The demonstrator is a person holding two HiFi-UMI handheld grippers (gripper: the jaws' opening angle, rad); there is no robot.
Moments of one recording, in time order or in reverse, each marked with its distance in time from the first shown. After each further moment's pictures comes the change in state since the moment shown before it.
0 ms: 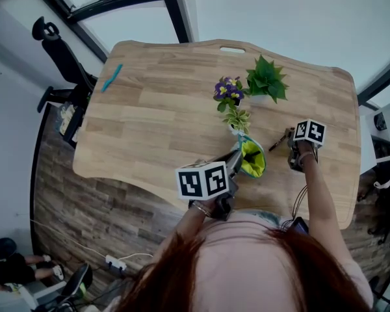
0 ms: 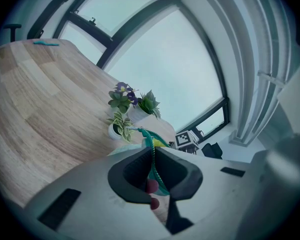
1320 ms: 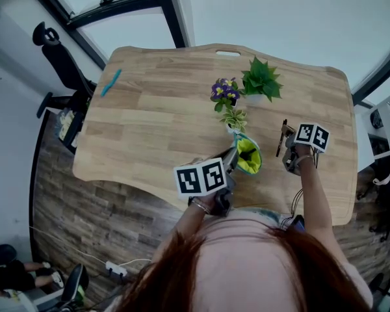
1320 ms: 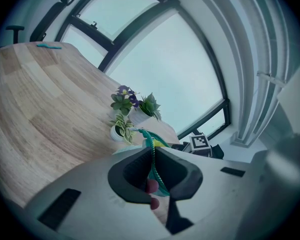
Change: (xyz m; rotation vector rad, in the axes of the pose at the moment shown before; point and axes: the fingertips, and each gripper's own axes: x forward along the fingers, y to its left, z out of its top) left arm -0.006 0.003 0.000 0.004 -0.034 0.014; right arm -0.047 0.041 0.010 0.116 -0.178 0.214
